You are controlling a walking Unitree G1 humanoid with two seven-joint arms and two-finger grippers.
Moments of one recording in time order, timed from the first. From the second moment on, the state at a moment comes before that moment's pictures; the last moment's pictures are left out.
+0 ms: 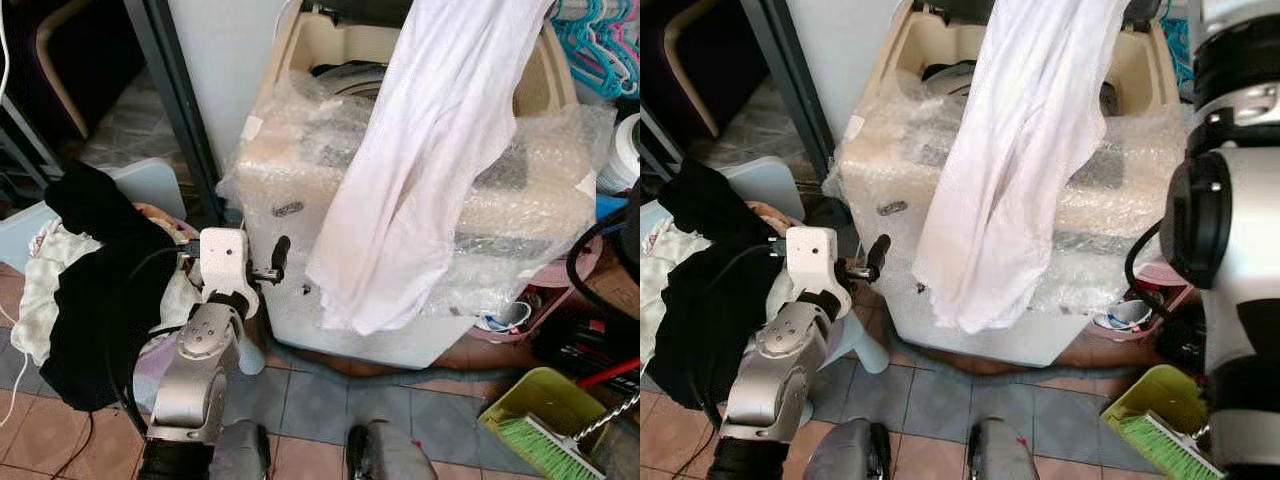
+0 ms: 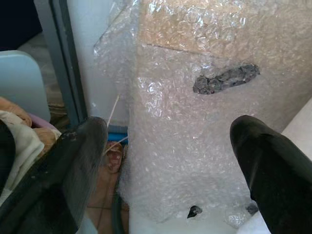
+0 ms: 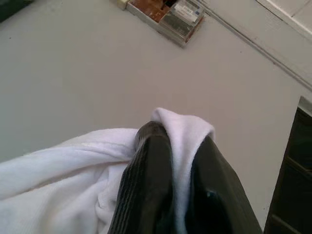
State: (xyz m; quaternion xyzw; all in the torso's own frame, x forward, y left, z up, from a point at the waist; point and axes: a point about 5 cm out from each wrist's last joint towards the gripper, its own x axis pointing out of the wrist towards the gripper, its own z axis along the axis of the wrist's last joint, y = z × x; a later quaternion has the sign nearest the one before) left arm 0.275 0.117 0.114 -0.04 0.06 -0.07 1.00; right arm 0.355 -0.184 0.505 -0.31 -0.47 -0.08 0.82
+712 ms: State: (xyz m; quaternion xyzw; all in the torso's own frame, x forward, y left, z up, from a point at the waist) left arm 0.270 0.116 0.111 -0.03 0.06 -0.05 1.00; right arm 0.411 -0.160 0.259 -0.36 -0.16 0.16 0.91
